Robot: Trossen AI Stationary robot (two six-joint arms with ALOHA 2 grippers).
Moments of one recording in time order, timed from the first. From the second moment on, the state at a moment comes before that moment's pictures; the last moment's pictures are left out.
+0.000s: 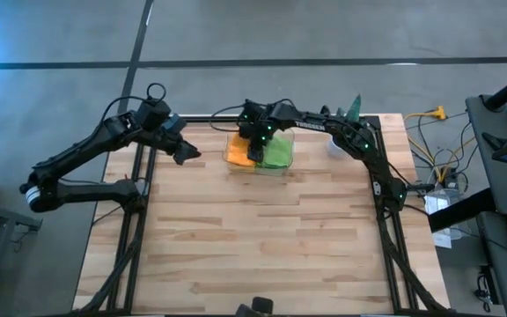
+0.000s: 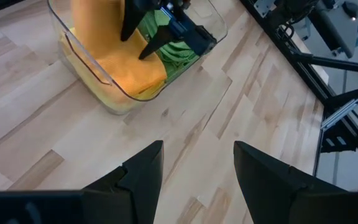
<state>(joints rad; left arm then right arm) 0.64 0.94 1.01 -0.84 0.43 -0.33 -0.45 2.31 1.99 -0.84 -0.29 -0.24</state>
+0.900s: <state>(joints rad) 0.63 1.18 1.00 -0.79 0.50 -0.22 -0.50 2.30 2.05 -0.73 -0.22 -0.95</state>
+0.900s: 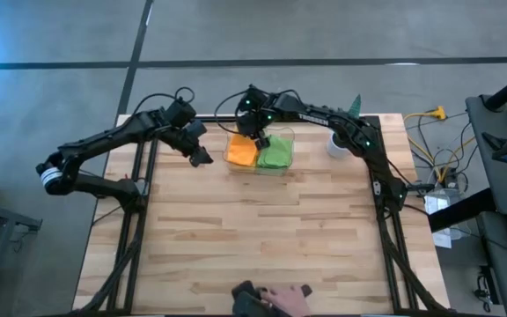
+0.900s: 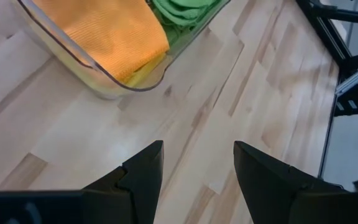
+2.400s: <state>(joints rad) 0.63 1.10 1.03 -0.43 0.50 -0.12 -0.42 1.93 2.02 -1.00 -0.72 -0.10</state>
